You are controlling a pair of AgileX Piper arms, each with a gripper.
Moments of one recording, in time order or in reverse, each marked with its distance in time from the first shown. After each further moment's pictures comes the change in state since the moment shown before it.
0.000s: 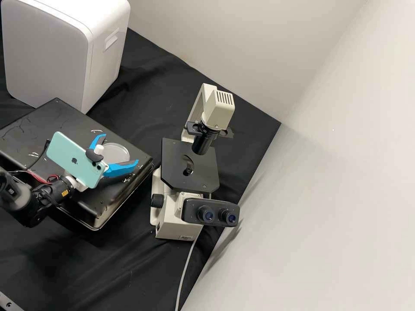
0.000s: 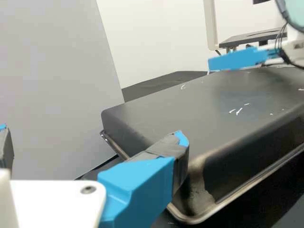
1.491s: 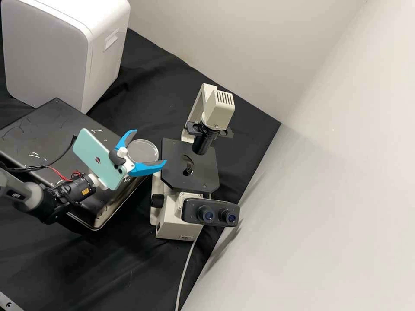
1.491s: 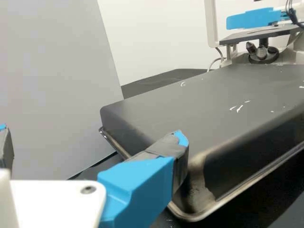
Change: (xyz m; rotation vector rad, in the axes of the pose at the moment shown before) left arm 0.002 -0.003 -0.001 -0.008 0.000 -0.011; right arm 0.024 0.055 0.006 0.052 -0.018 0.176
